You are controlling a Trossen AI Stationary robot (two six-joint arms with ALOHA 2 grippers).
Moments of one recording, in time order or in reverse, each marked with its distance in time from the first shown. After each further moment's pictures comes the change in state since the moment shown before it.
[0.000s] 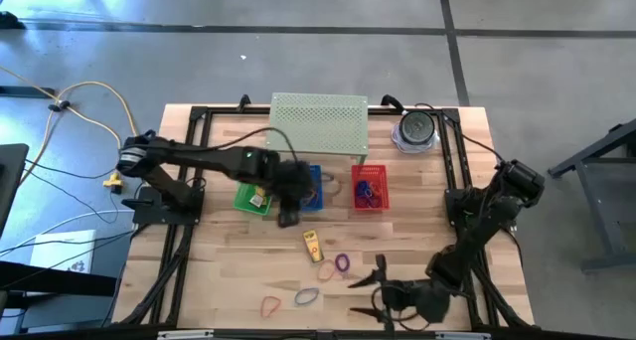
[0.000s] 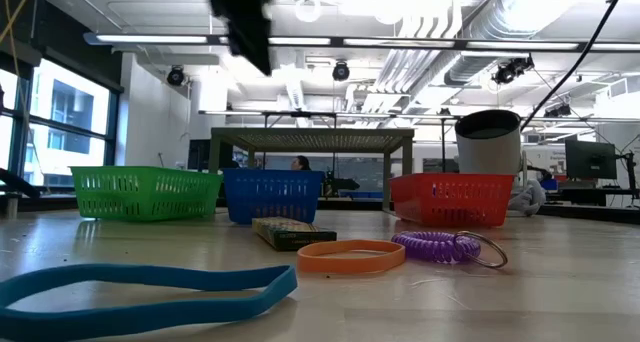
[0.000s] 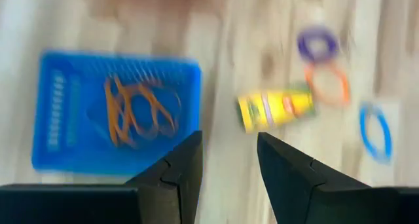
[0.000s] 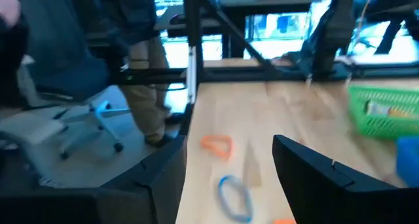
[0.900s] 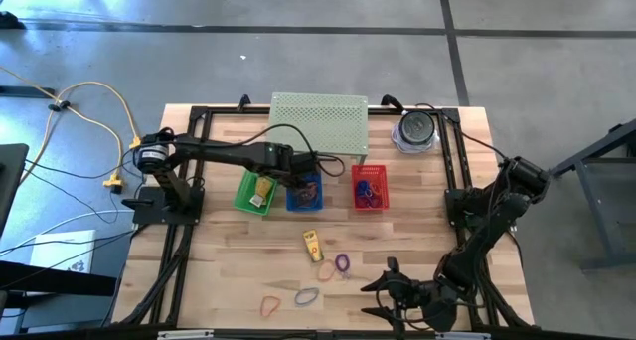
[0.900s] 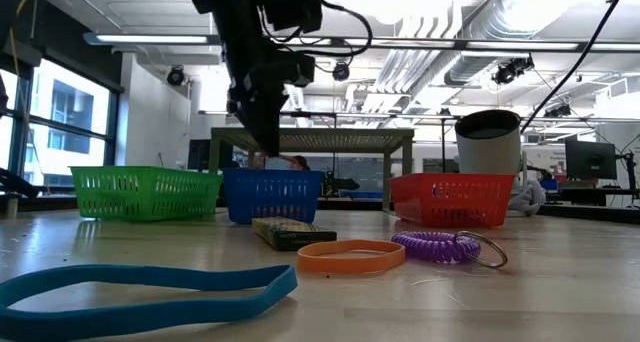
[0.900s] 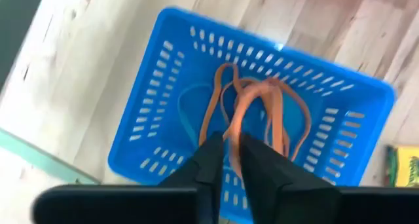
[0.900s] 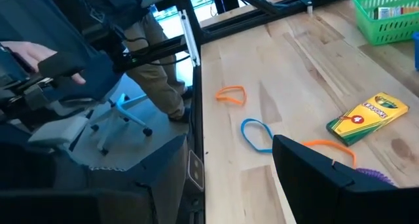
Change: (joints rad) left arm 0.156 0.139 -0.134 0.161 -0.187 -0.076; right arm 0.061 -0.047 -0.001 -0.261 0.001 0.456
